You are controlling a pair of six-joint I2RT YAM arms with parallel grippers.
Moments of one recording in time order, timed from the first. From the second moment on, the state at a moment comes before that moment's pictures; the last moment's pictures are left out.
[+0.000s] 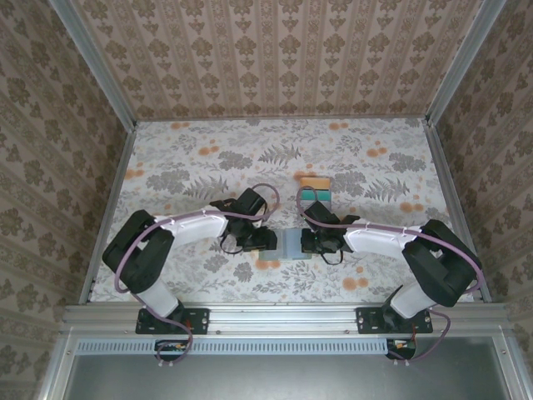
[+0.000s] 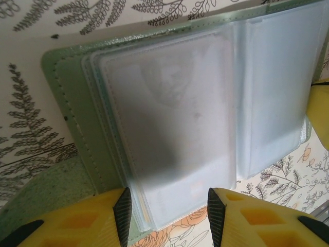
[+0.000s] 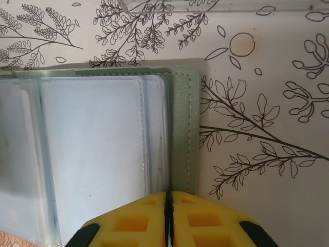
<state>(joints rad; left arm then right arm) -0.79 1.64 0.88 -0.47 0.39 -0.63 0.71 1.52 0.71 -0.32 -0.03 0.76</state>
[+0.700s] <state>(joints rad) -0.79 1.63 0.90 -0.42 0.45 -0.62 0.71 1.53 0.72 -0.34 -0.03 0.76</state>
